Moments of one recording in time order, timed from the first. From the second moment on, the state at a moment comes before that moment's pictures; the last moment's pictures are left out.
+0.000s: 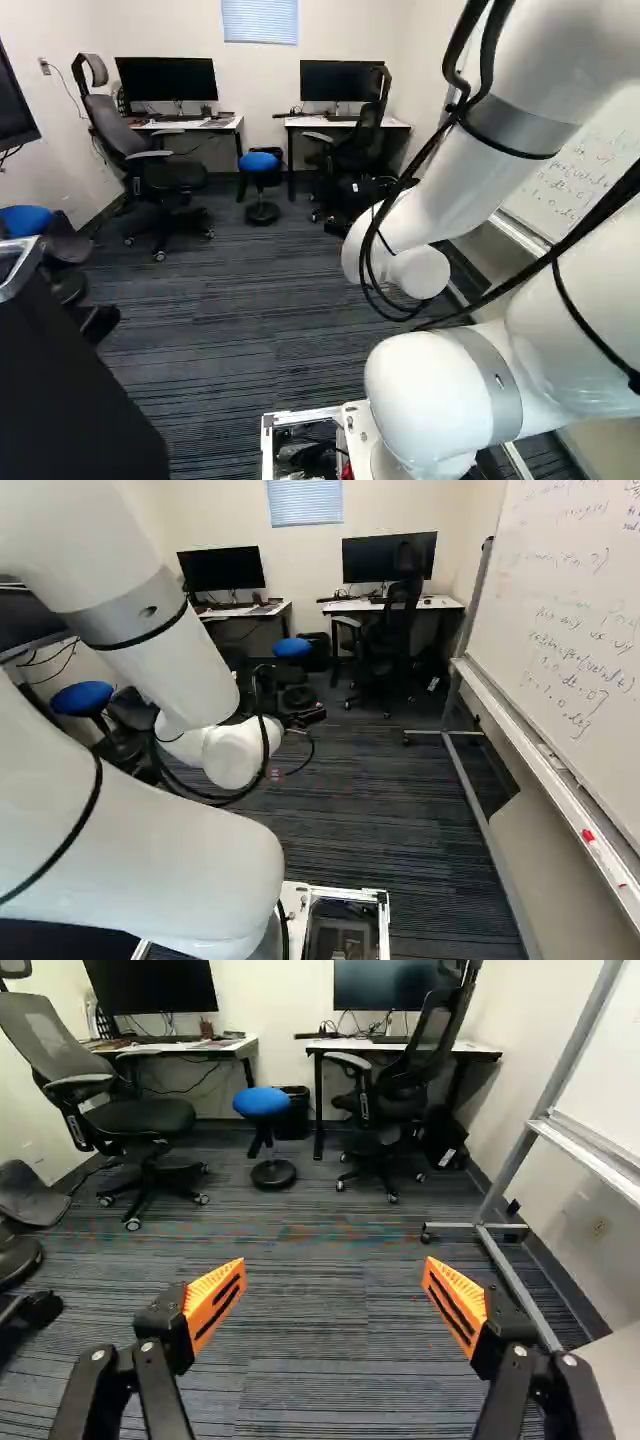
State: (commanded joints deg) arm 0.0 16.0 -5.0 0.0 50.0 0.0
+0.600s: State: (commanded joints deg) arm 0.0 16.0 -5.0 0.0 50.0 0.0
